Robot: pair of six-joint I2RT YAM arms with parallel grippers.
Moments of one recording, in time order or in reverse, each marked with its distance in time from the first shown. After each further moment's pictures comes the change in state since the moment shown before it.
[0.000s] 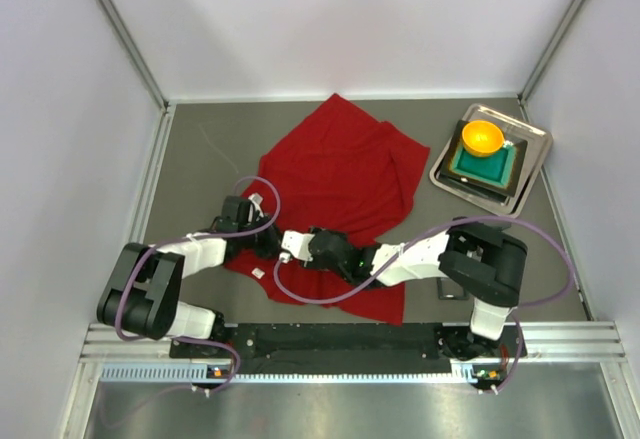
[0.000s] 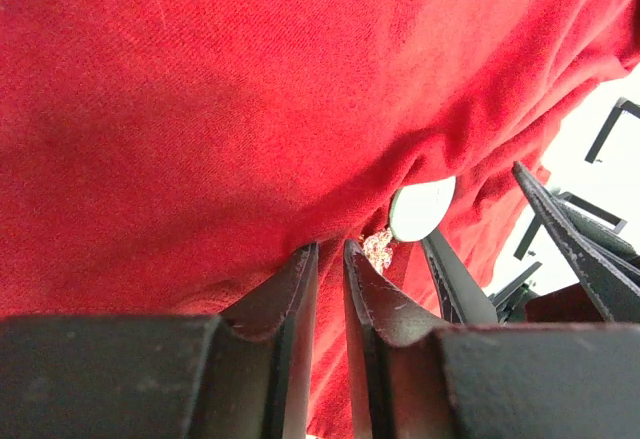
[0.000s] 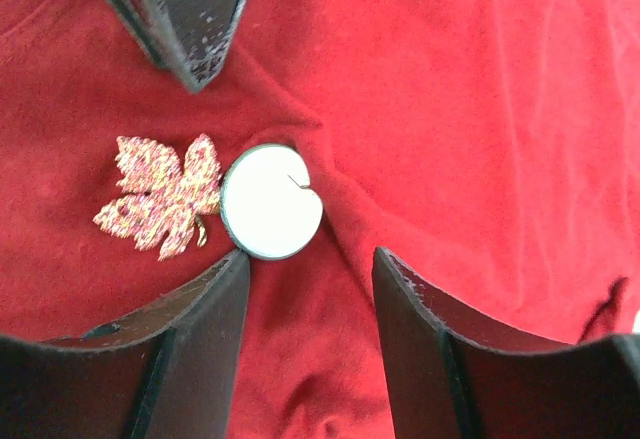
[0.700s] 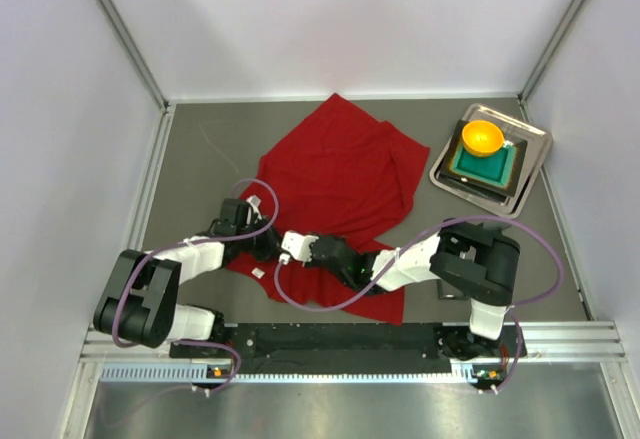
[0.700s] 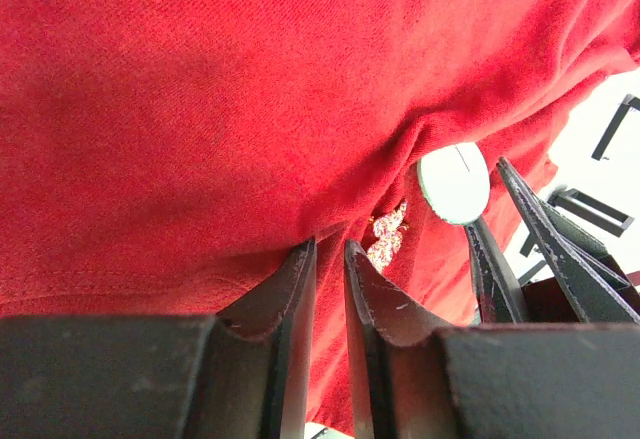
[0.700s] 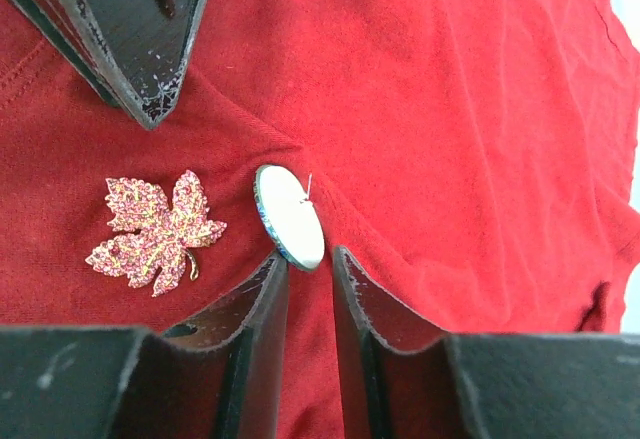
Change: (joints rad) left arm 0.003 -0.045 -0.023 -0.024 -0.008 0.005; right arm 0.018 0.047 -0.058 0.240 0.076 -0.053
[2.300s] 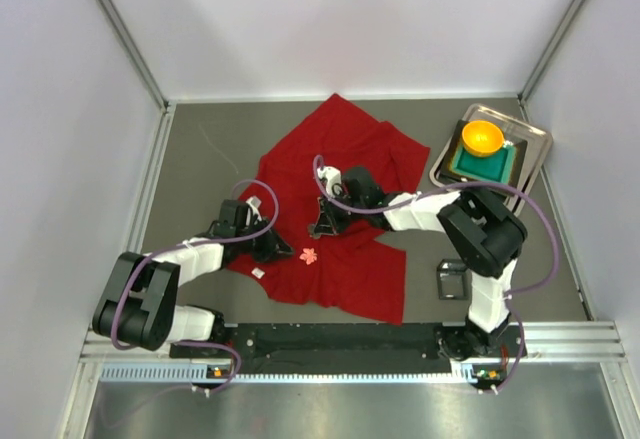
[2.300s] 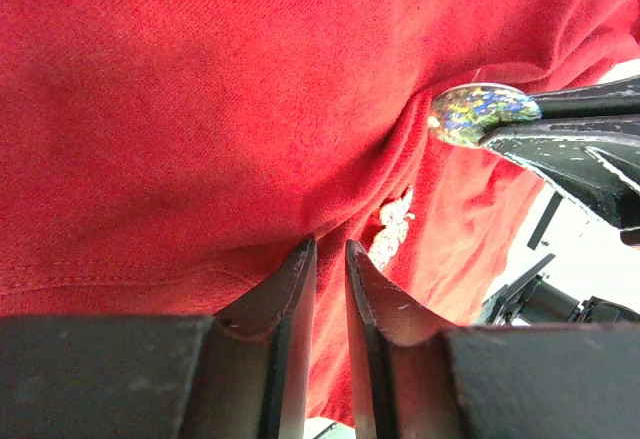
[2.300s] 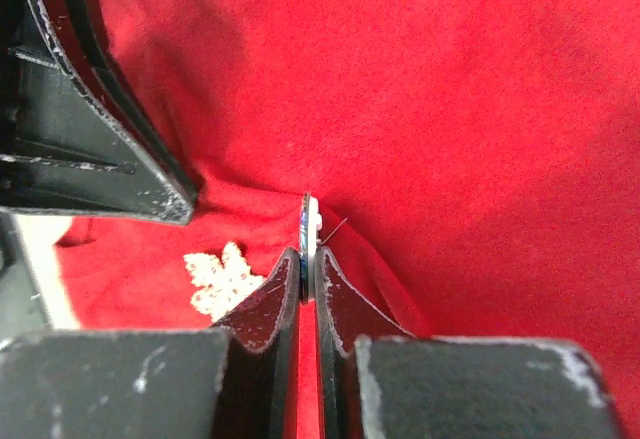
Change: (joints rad) left arm 0.000 -0.014 -0.012 -0.008 0.005 0.023; right arm -0.430 0.061 0.219 -0.269 -0.895 0.698
